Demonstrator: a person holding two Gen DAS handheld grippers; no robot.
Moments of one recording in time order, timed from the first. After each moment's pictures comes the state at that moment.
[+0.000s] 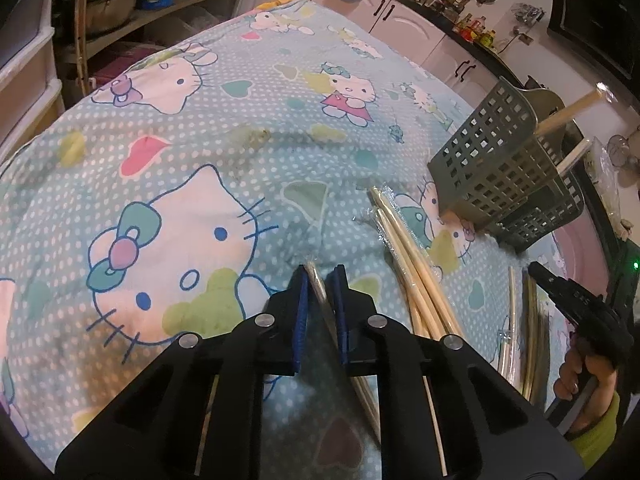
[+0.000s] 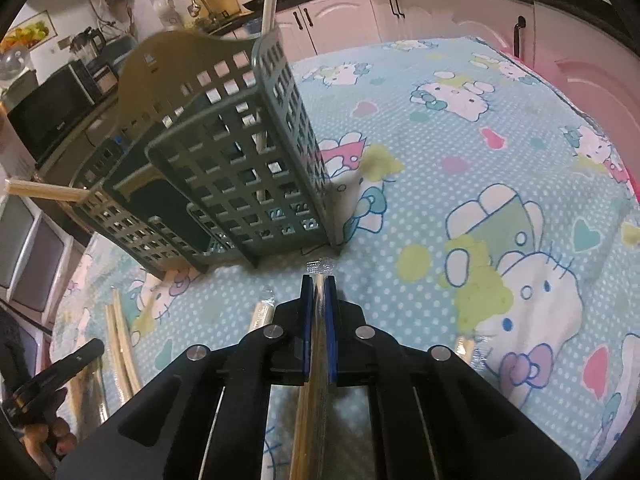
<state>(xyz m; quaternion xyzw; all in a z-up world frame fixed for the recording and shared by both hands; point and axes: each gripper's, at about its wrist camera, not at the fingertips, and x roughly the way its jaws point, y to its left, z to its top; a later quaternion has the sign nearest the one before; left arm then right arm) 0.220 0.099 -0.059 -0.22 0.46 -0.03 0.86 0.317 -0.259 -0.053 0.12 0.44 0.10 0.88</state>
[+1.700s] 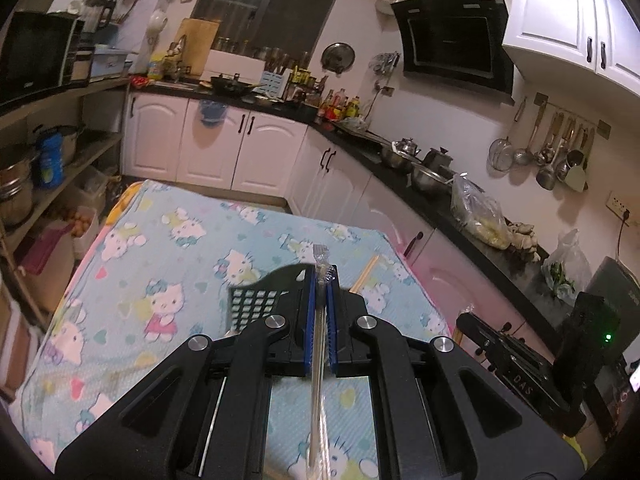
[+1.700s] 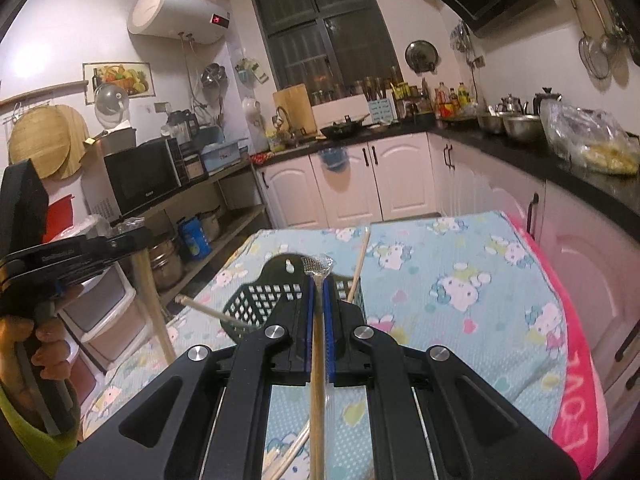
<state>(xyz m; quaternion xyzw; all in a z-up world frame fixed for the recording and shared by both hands) 0.232 -0.020 0.156 -0.13 0.25 -0.17 0.95 0.238 -0.290 0.111 0.09 0.20 0.18 0.96</state>
